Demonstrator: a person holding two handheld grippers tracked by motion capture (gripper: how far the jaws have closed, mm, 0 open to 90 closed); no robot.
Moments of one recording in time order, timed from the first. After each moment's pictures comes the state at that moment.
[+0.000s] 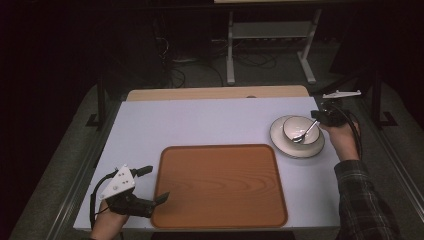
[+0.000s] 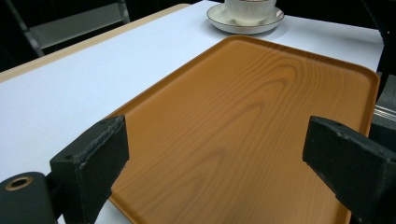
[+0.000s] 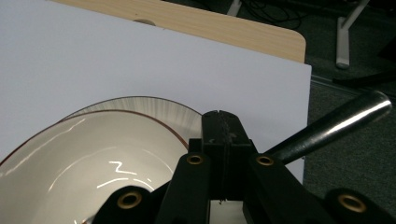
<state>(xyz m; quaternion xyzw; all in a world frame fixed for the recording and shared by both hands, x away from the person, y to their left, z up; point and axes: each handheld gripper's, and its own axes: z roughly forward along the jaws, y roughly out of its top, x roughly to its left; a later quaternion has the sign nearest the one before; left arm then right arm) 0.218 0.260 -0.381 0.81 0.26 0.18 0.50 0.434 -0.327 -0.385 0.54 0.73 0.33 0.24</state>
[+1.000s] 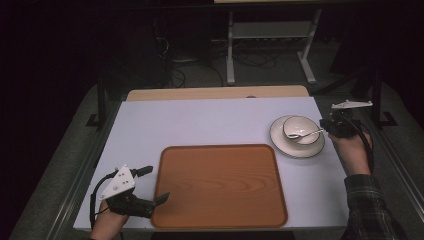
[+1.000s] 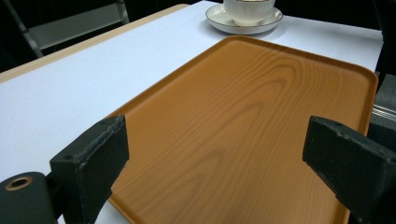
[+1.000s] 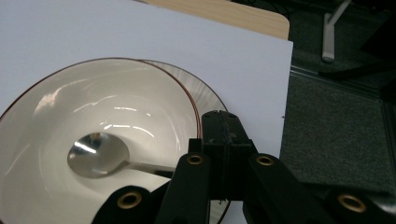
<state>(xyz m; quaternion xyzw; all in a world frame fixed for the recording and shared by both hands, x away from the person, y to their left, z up) 0.217 0.260 -0.380 0.81 0.26 0.19 0.50 0.394 -0.338 -0.384 0.54 0.73 0.31 0.26</state>
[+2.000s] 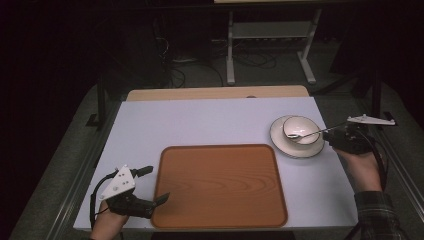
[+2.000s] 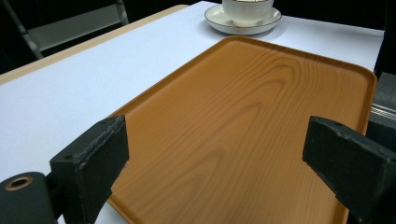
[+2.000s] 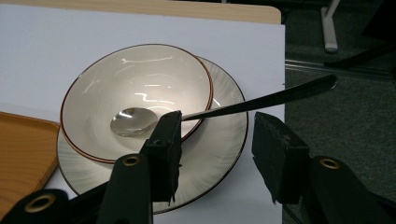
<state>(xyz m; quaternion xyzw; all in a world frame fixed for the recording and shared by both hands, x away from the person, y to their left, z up) 0.216 0.259 -0.380 0.81 0.26 0.19 0.50 0.338 -0.346 -0.382 0.58 0.68 0.36 0.24</state>
